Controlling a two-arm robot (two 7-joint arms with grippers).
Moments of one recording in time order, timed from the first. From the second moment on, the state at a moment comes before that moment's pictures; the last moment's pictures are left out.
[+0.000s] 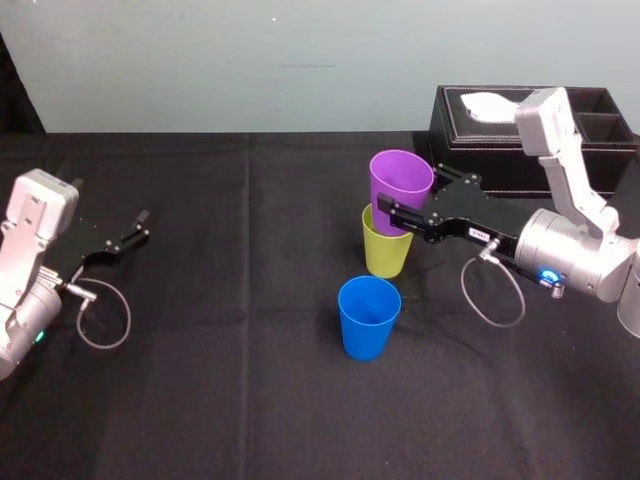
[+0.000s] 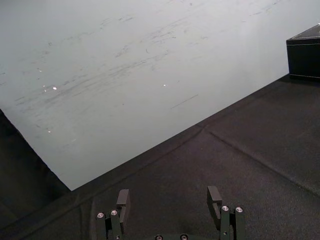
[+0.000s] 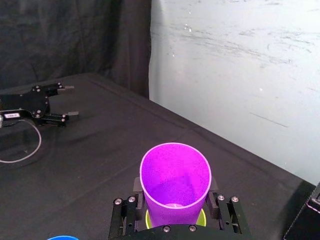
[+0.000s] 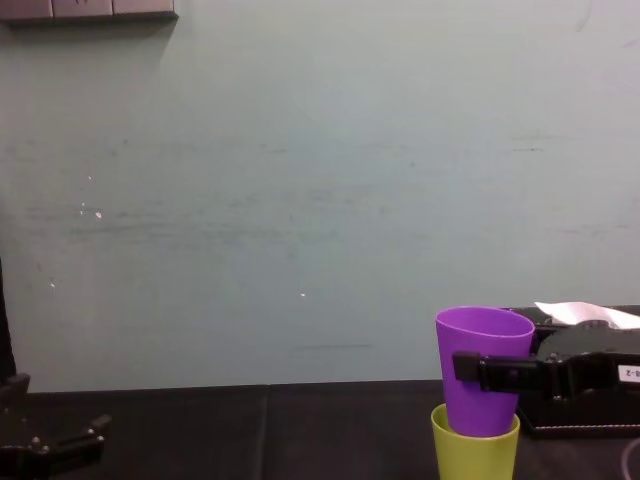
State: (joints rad) left arm -0.20 0.60 0.45 -1.41 -0.25 -0.12 0.03; right arm 0.38 0.52 -0.43 -1.42 0.45 0.09 0.54
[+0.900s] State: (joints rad) left arm -0.20 0.60 0.45 -1.41 -0.25 -0.12 0.03; right arm 0.38 0.52 -0.44 -1.40 0.43 0.09 0.54
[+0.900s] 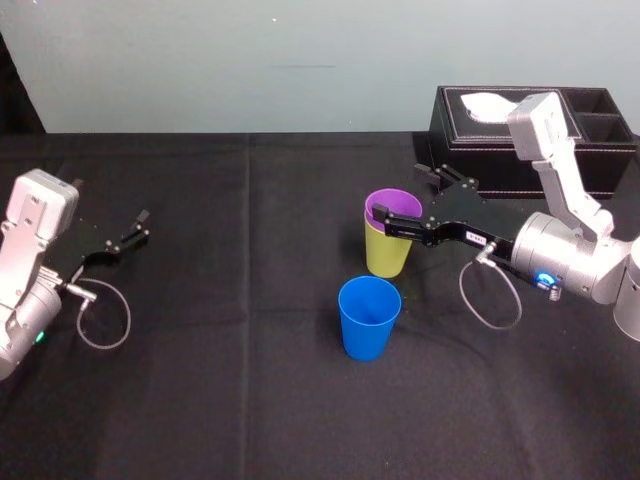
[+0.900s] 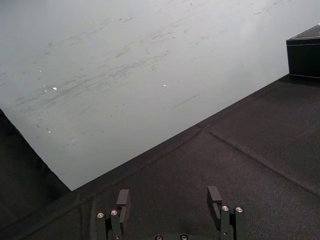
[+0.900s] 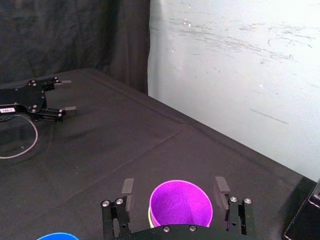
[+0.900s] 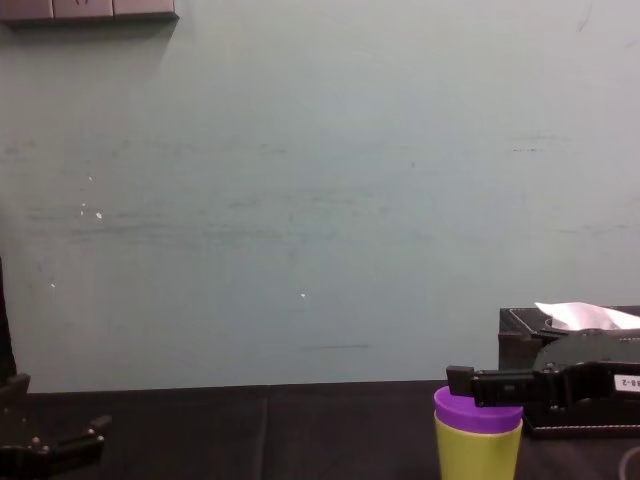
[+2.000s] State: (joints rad) left arm -0.20 0.60 0.45 -1.41 -0.25 -0.12 0.03; right arm 0.12 0.70 -0.33 -1.67 0.49 0.04 0.54
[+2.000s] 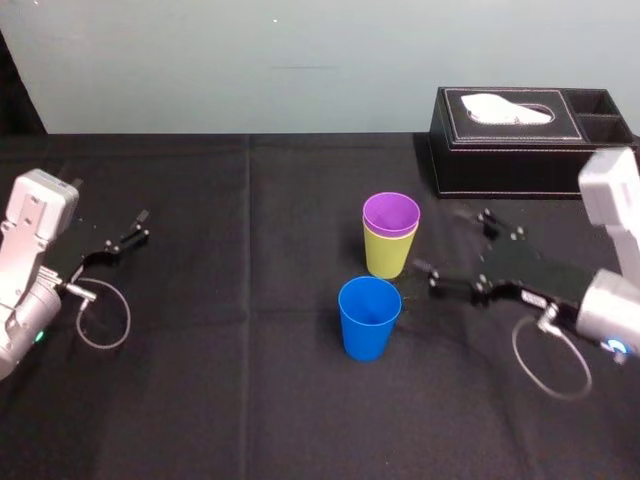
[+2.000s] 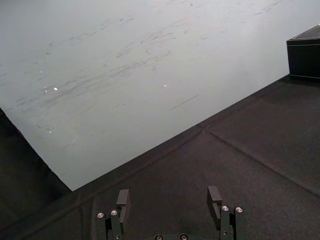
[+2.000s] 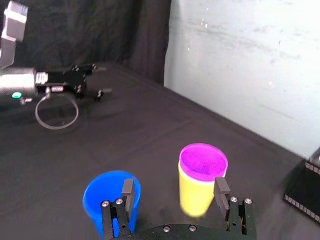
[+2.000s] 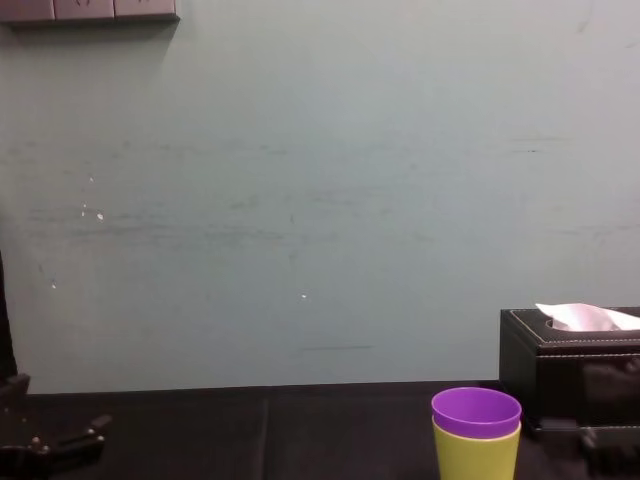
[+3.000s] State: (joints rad) left arm -0.20 0.60 0.45 -1.41 -0.25 -0.12 0.03; right arm -0.01 0.70 -0.36 -1.62 0.44 -0.07 0.61
